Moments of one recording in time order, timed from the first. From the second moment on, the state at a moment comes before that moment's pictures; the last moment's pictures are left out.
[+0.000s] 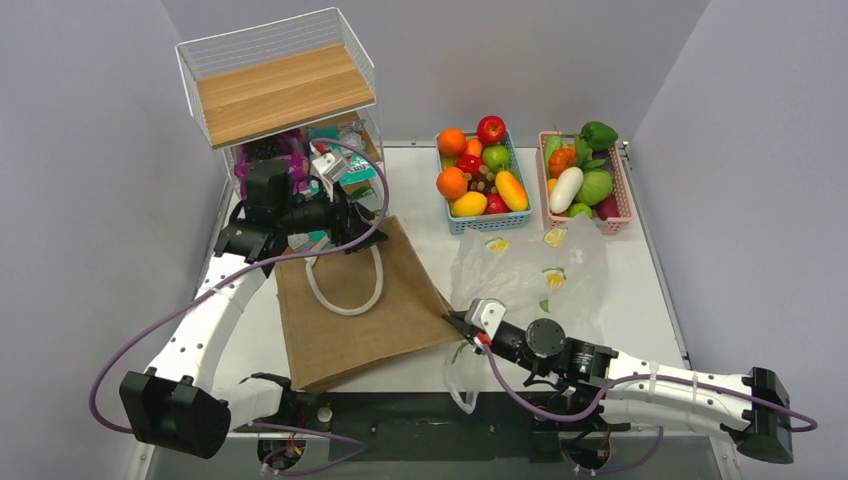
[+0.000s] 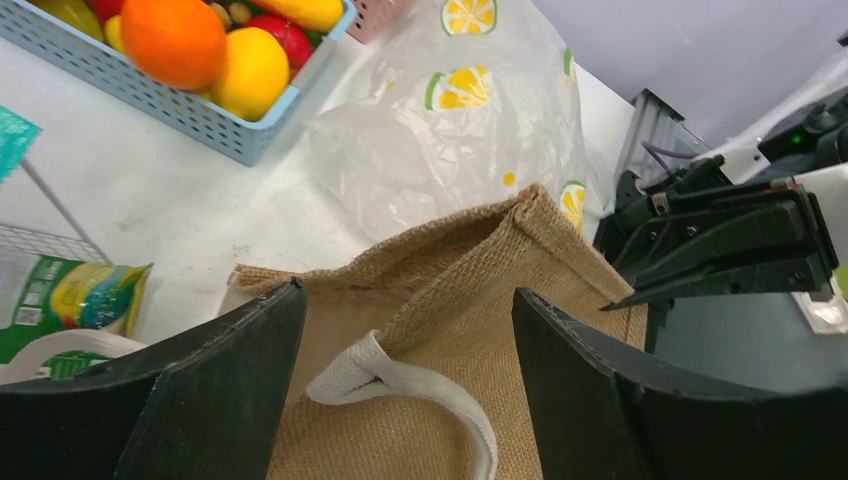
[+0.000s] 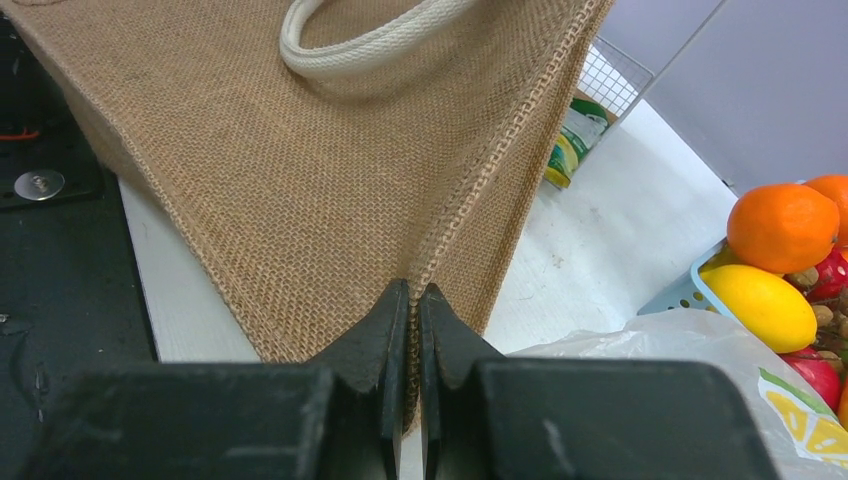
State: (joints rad) left arm -0.24 1.18 1.14 -0.36 0.89 -0.07; right arm 1.23 0.68 0.36 0.23 0.16 -0.26
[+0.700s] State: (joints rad) left arm -0.53 1.14 1.23 -0.53 0.75 -0.09; right arm 1.24 0.76 0.38 0.26 0.33 -0.20
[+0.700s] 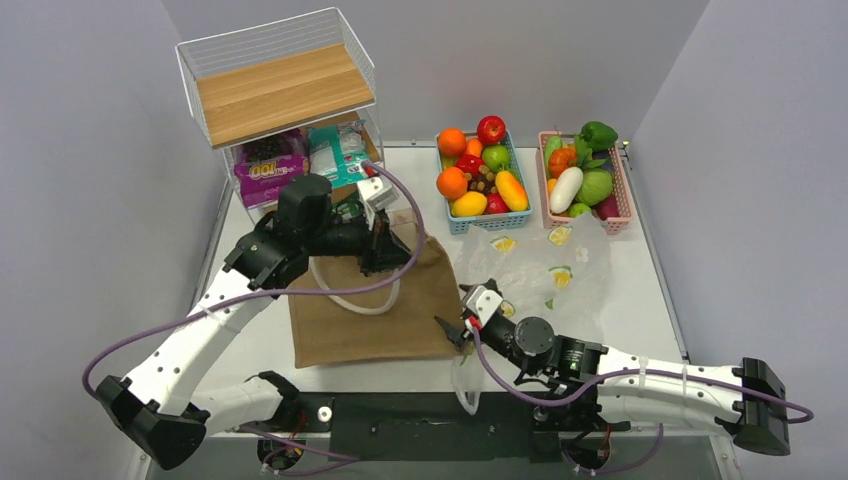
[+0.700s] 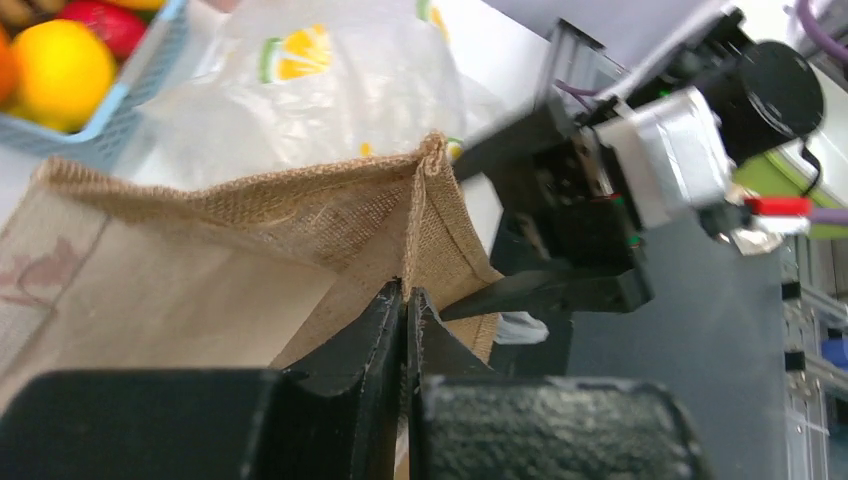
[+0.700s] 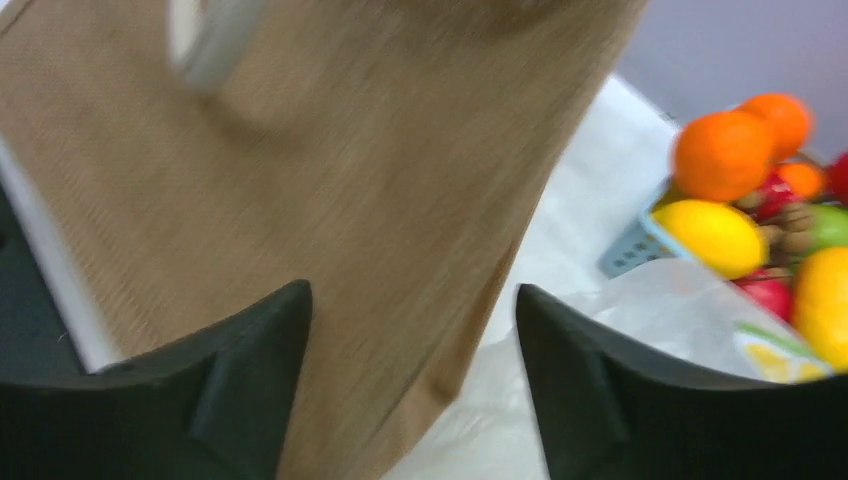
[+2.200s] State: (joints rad) left arm -1.61 1.07 1.07 -0.65 -0.42 -0.56; right arm 0.89 1.17 1.35 -0.77 -0.03 0.41
